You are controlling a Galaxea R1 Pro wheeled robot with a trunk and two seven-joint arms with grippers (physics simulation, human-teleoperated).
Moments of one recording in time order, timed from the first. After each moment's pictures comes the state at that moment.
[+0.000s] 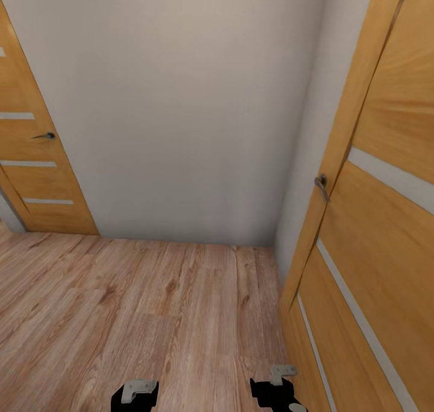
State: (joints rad) left arm -0.33 -0.01 0.03 -0.25 0.01 -0.42 -0.02; right arm -0.47 0.11 0.02 -0.13 0.01 -0.20 -0.02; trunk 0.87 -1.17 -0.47
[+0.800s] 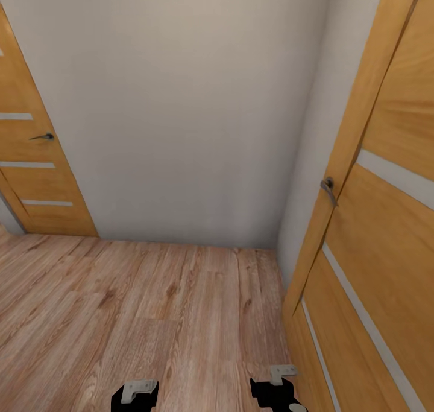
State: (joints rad) left arm -0.33 -0.01 0.03 -0.25 0.01 -0.42 -0.02; right arm -0.47 0.11 0.02 -0.13 0.01 -0.20 -0.02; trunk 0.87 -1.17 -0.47
